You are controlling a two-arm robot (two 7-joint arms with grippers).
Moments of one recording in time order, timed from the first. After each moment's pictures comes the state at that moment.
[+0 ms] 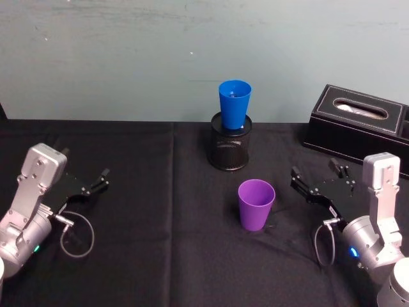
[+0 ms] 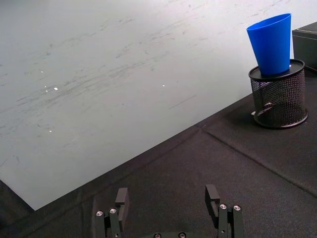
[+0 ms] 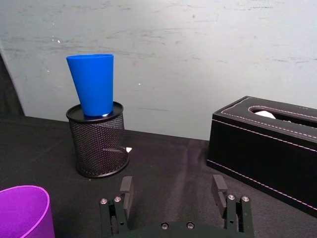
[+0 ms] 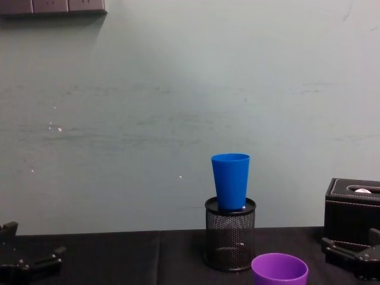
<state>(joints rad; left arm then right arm) -0.20 0.60 0.45 -1.41 -0.25 -0.12 0.03 0.20 0.19 -0.12 -1.21 0.15 -0.20 0.22</state>
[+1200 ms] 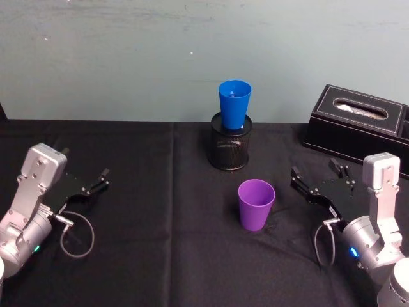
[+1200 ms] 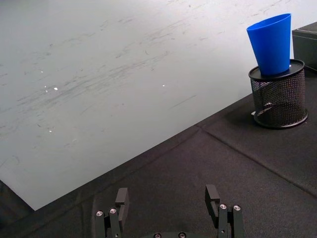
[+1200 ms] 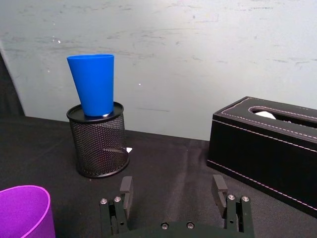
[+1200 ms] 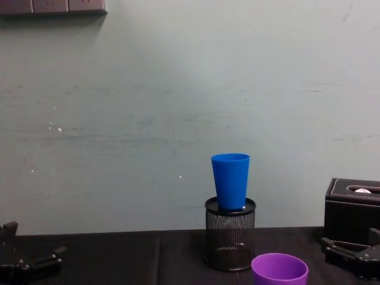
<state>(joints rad) -0.20 0.60 0.45 -1.41 -0.25 -0.12 0.03 0.20 0.19 -0.12 -1.21 0.15 -0.20 0.22</state>
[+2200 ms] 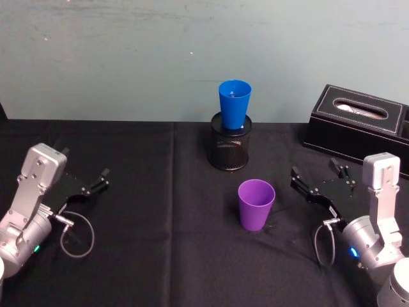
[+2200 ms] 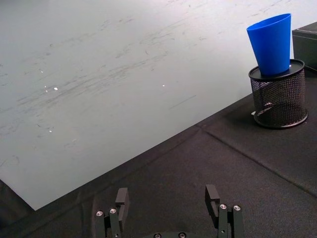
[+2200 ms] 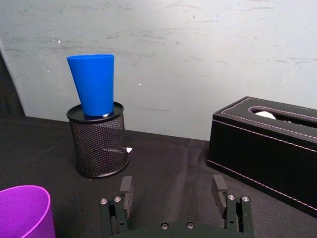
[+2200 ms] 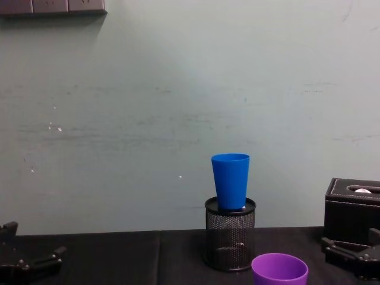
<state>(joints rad) -0.20 0.60 0.45 -1.41 -0.25 -0.12 0.03 0.20 0.19 -0.12 -1.21 0.15 -0.20 0.22</state>
